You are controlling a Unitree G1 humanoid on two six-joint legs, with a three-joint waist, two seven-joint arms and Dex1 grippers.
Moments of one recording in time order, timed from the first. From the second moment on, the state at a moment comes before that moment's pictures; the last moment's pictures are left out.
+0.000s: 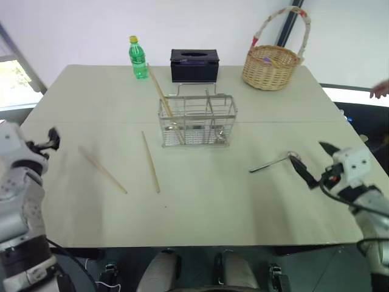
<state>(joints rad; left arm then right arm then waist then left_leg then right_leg) -0.23 0.61 0.54 -0.15 -0.45 0.58 -0.25 0.02 -0.75 -0.37 -0.20 0.32 0.15 0.67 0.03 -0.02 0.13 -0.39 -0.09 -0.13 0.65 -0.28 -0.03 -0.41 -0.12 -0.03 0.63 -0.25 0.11</state>
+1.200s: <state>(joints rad) -0.59 0.86 -0.05 -0.21 -0.55 0.61 -1.15 -1.15 -0.78 0.49 1.29 -0.53 -0.68 1.18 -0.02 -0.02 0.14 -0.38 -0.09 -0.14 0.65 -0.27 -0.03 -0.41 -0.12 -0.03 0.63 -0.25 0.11</state>
